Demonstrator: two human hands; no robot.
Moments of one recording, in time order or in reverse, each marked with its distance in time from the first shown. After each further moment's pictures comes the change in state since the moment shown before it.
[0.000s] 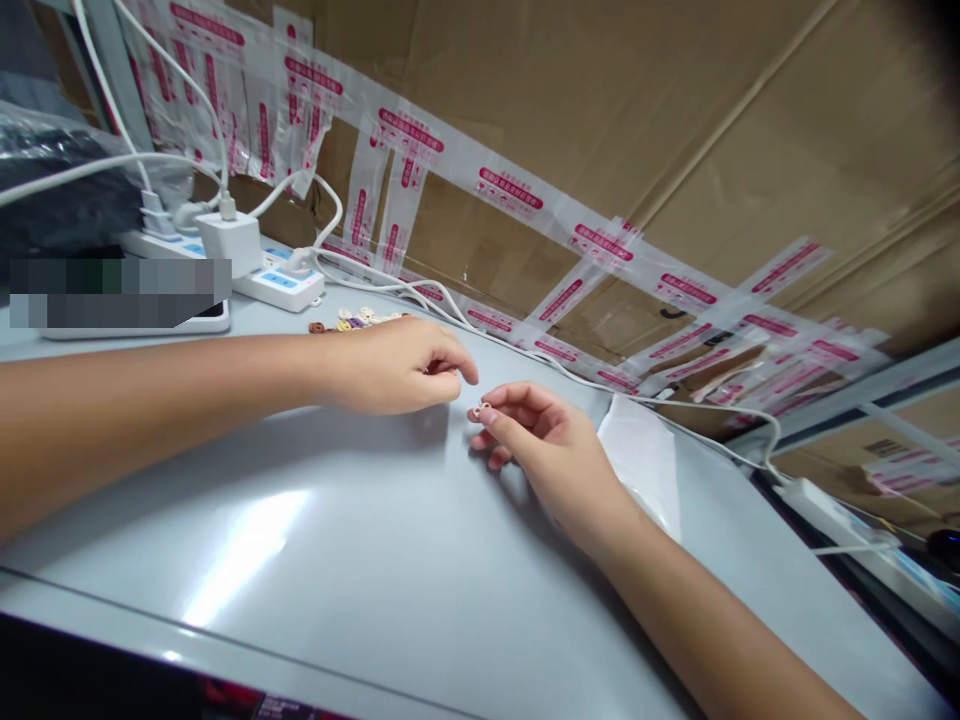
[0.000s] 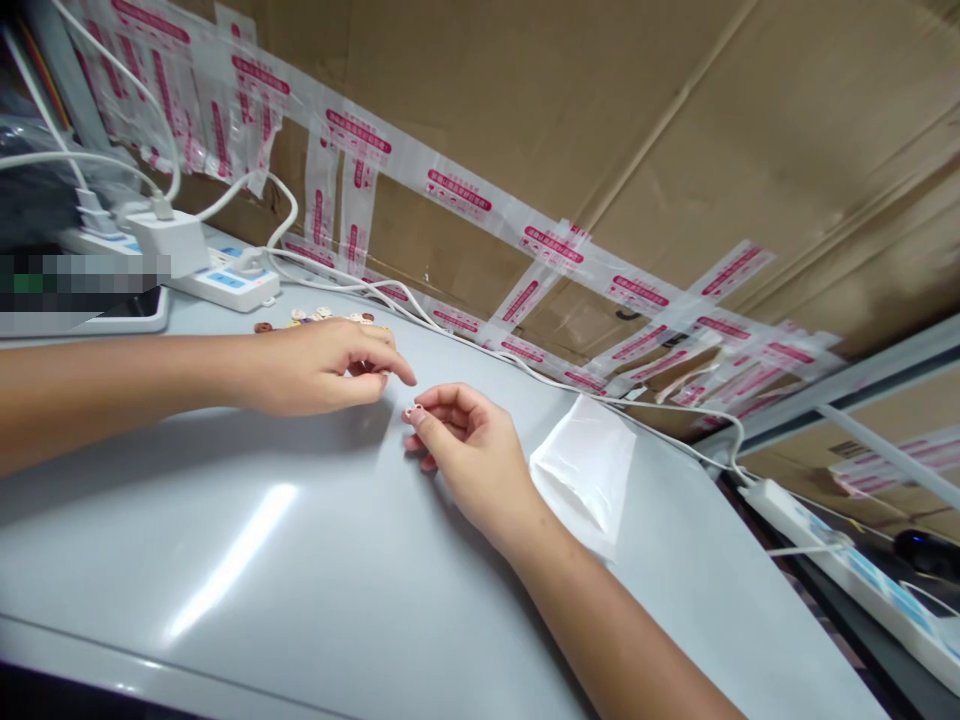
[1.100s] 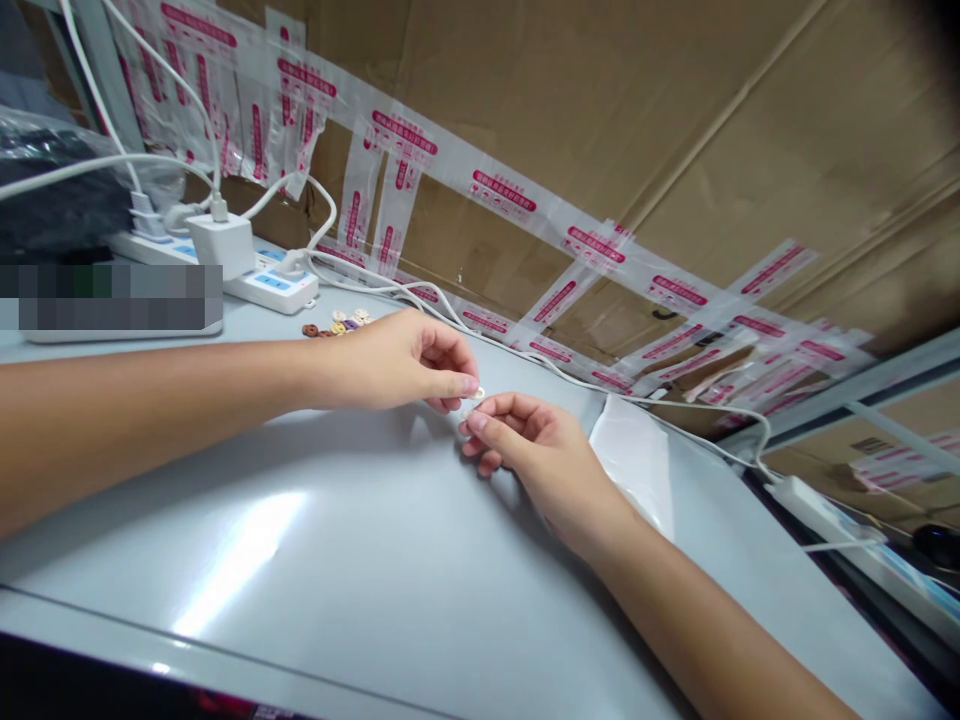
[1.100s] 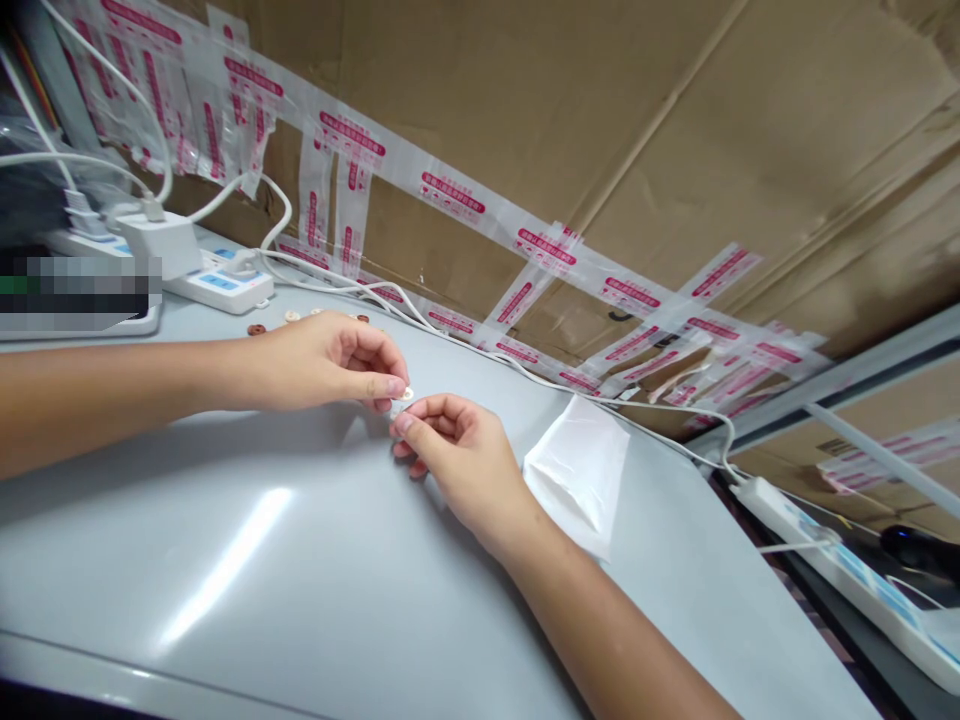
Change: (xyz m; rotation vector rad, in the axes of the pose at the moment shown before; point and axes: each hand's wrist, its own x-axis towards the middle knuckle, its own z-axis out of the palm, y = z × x) left_hand 0.004 0.001 0.009 -0.625 0.033 -0.085; right_hand -0.001 -0.002 0.000 0.006 -0.079 0.052
